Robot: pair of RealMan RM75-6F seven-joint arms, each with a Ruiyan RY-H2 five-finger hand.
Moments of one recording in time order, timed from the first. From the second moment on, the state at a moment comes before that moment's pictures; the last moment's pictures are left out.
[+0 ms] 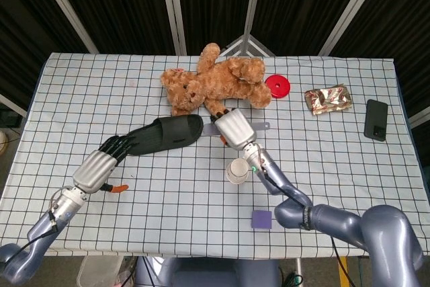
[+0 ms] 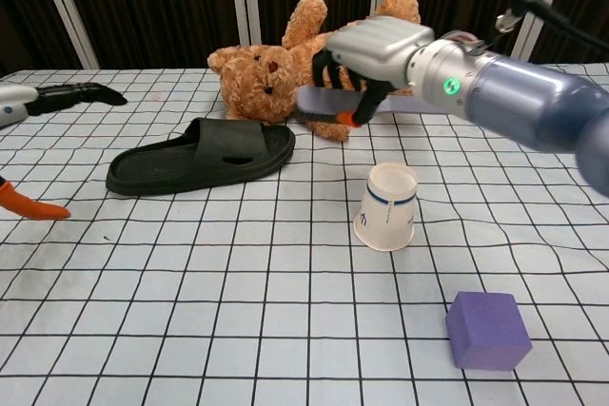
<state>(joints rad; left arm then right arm) -0.50 -1.31 0.03 -1.47 1.59 1.21 -0.08 0.99 -1.68 0.26 -1.18 -1.15 0.90 -0.47</state>
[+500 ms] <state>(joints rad) -0.38 -1.23 0.07 -1.51 1.62 1.33 -0.03 0.88 -1.54 0.21 -1.07 -1.08 0.82 -0.37</state>
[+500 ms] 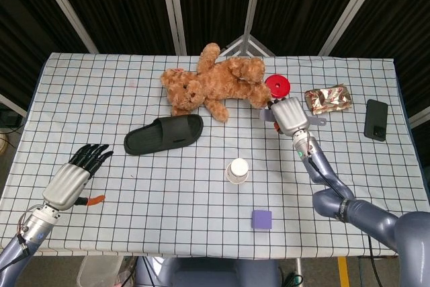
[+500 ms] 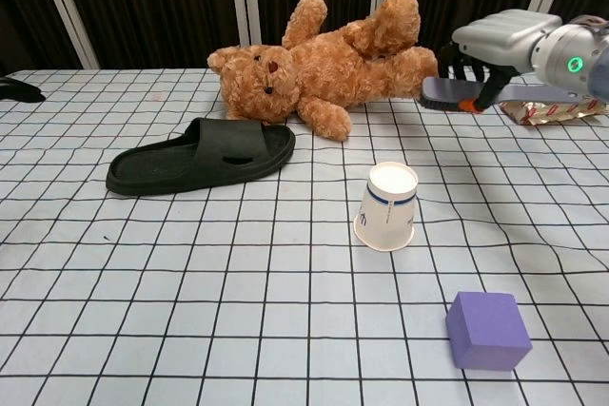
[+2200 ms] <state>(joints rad) -0.31 -1.22 0.09 -1.50 1.64 1.36 -0.03 0.66 -1.26 0.05 -1.54 -1.20 0.93 -0.31</state>
